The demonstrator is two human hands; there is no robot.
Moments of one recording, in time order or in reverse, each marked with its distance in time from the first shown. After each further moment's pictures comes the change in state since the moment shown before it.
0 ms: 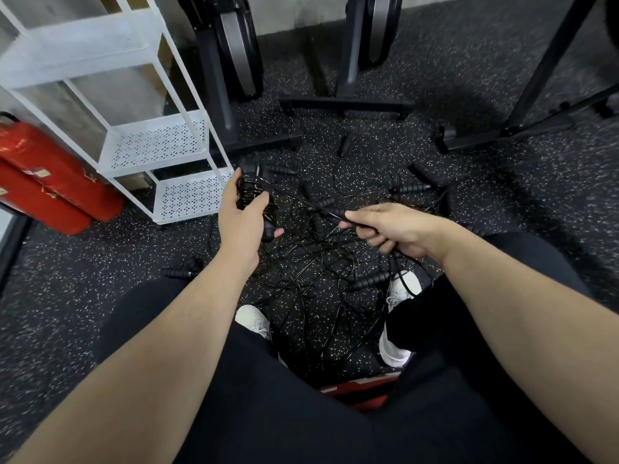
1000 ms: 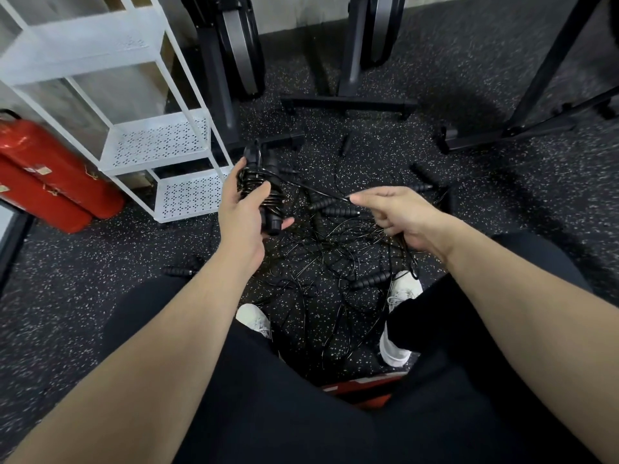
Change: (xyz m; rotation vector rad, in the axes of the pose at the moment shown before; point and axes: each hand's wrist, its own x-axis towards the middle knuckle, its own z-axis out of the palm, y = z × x) left_hand -0.016 0.017 0.002 -0.247 -0.109 -0.040; right_hand -0.006 -0.010 -0.005 0.108 0.255 -0.123
